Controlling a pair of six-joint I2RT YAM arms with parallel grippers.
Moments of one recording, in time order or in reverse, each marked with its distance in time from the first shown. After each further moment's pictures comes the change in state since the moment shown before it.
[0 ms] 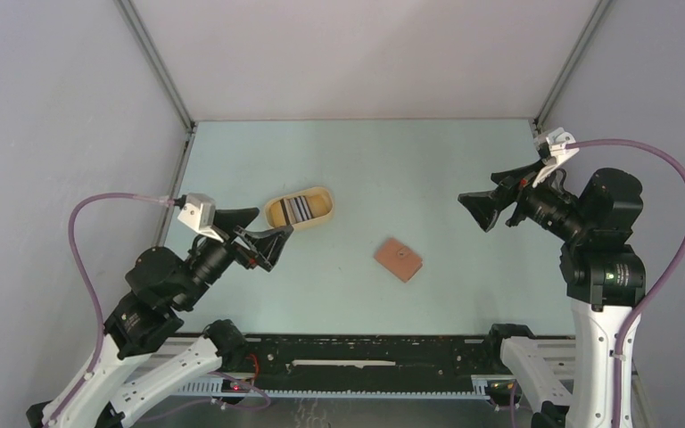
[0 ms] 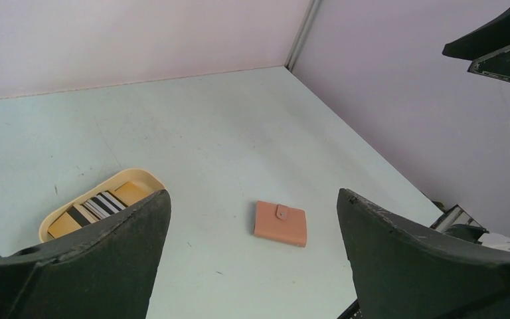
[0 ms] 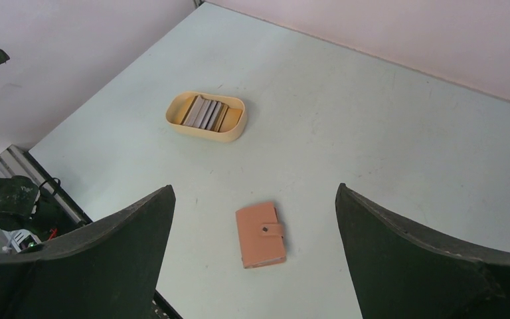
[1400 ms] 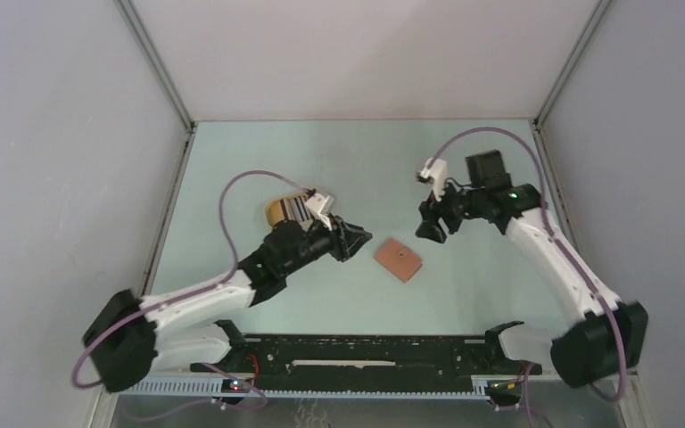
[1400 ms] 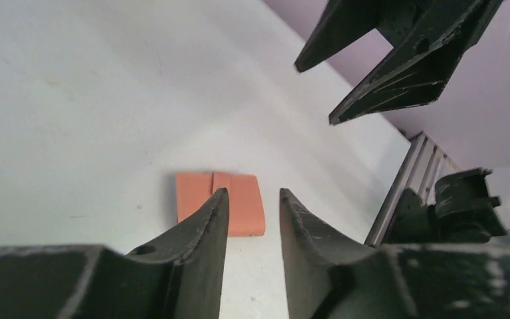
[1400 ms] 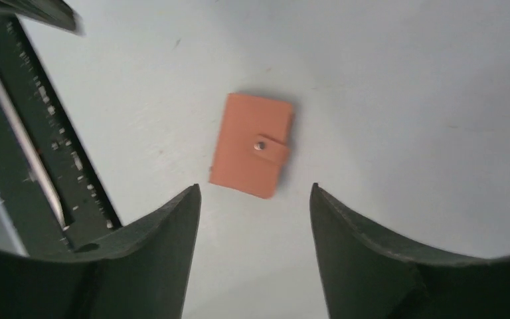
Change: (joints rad) left arm -0.049 0.755 -0.374 0.950 0.286 -0.183; right arm 0.411 0.490 -0.178 -0.083 0.119 -0.534
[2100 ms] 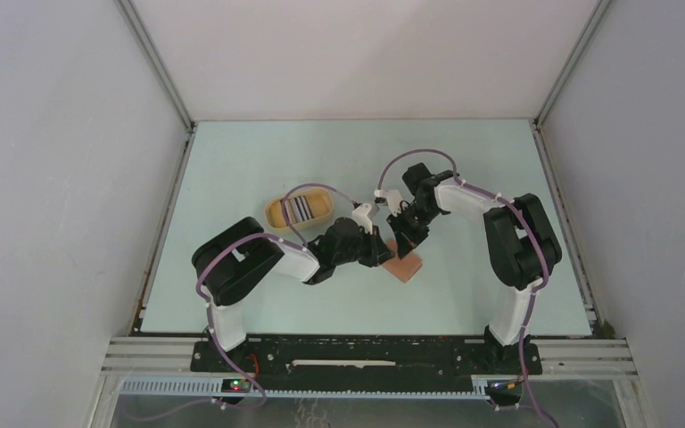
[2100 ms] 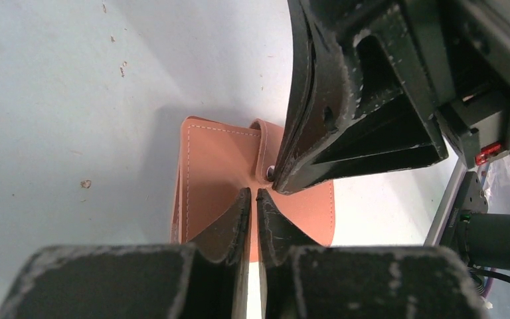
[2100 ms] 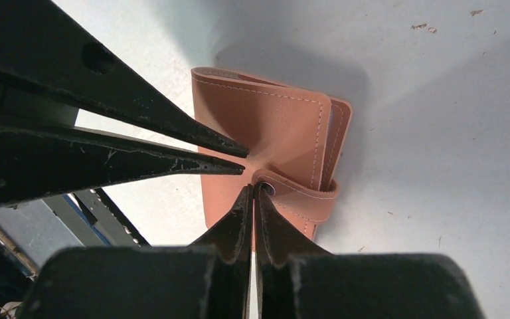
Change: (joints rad) left arm -0.006 0.671 0.190 0.170 0.081 -0.170; right arm 0.108 0.586 0.109 -0.011 0.103 0.166
